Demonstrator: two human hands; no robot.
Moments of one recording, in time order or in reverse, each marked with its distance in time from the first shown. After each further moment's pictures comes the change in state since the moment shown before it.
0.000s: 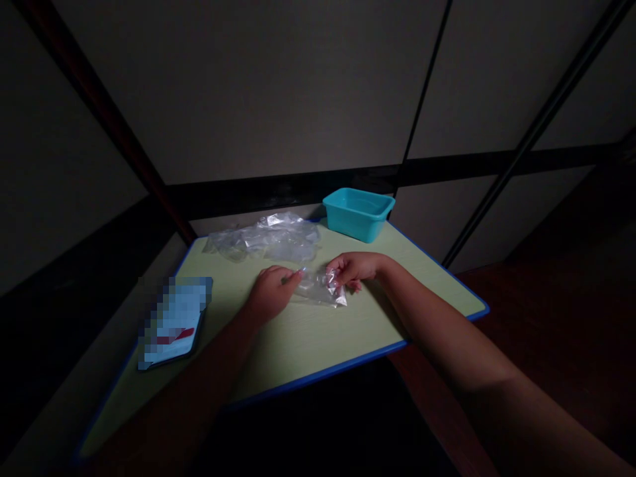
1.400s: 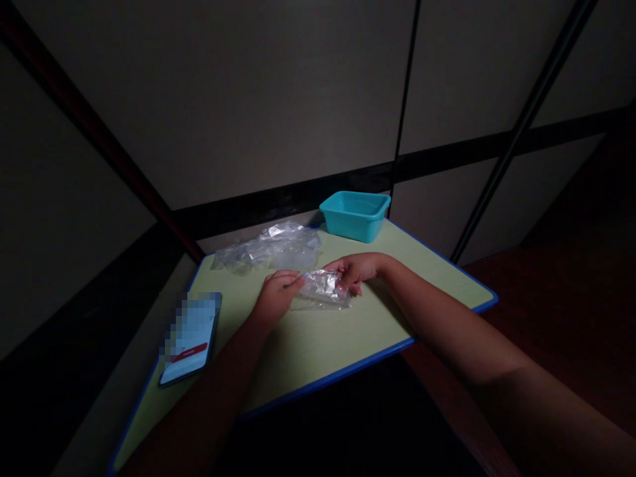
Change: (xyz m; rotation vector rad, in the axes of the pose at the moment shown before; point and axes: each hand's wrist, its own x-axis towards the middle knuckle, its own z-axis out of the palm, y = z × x) left_hand 0.009 -0.005 0.002 -0.184 0.003 -0.023; right_hand 0.002 0.003 -0.004 0.046 -0.073 -0.039
